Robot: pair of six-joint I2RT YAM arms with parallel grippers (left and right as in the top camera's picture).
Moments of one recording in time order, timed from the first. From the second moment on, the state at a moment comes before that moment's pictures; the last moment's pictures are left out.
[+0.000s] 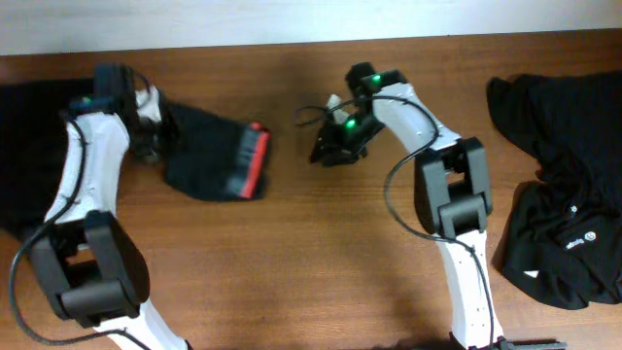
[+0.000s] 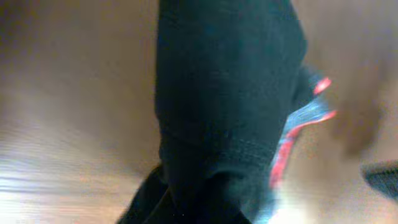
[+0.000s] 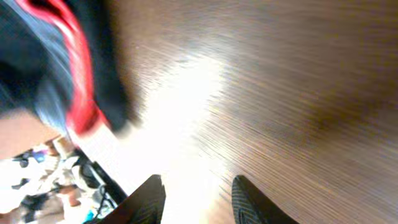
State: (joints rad) left arm 0.15 1.95 1.68 -0.99 0.24 -0.18; right arm 0.26 2.49 2.07 -1.18 -0.78 0.15
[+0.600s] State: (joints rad) left arm 0.17 1.94 1.98 -0.81 -0.37 -0.07; right arm 0.21 2.49 2.07 -1.22 -0.81 0.08
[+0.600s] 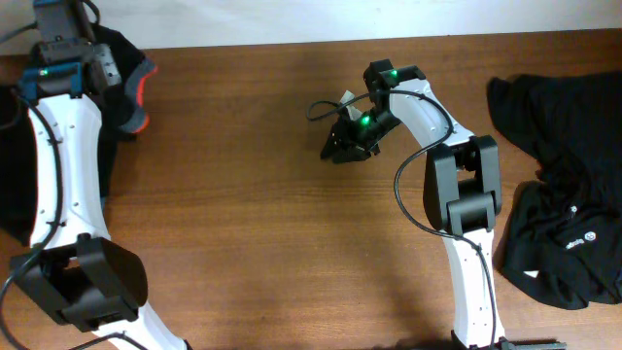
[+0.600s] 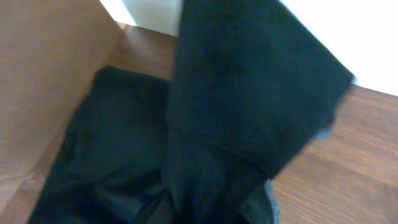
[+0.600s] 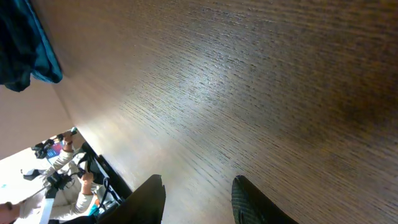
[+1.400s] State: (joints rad) left arm 0.45 2.00 1.98 -0.87 -0.40 -0.18; right arm 0.21 2.49 2.07 -1.23 -0.81 0.07
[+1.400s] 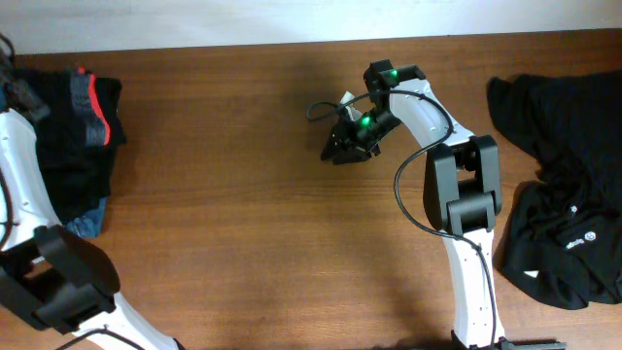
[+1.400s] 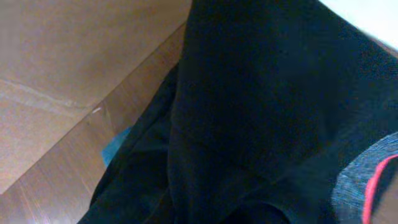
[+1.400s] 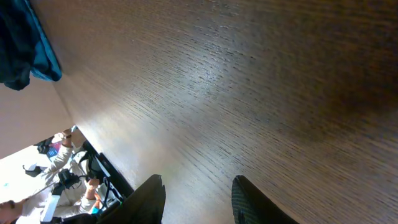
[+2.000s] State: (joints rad) left arm 0.66 2.05 1.98 -0.95 -0.26 -0.18; right arm 0.21 2.49 2.07 -1.26 -0.81 0.07
